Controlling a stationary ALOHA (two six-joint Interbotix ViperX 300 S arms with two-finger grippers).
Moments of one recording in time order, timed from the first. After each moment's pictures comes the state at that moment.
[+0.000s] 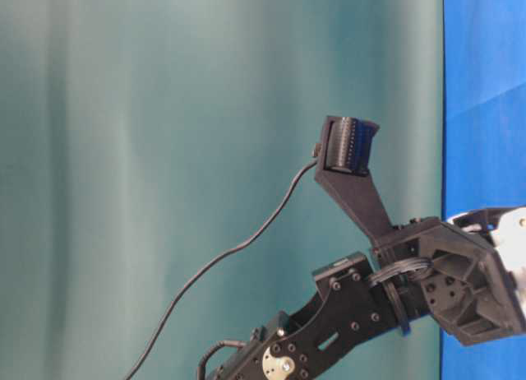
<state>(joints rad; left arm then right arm) 0.02 0.31 0.40 0.01 0.37 -0.06 -0.05 -0.89 1.16 0.00 -0.16 0.06</state>
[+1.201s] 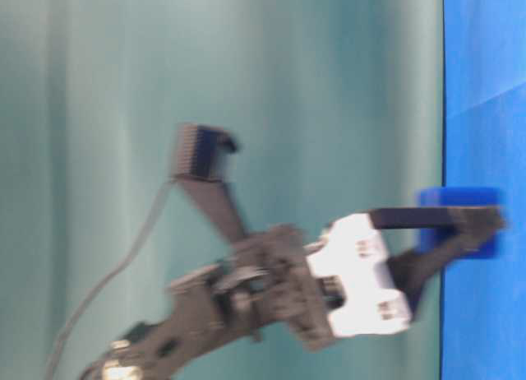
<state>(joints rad) 0.01 0.10 0.31 0.01 0.63 -0.06 -0.05 -0.88 1.16 0.00 -0.16 0.07</state>
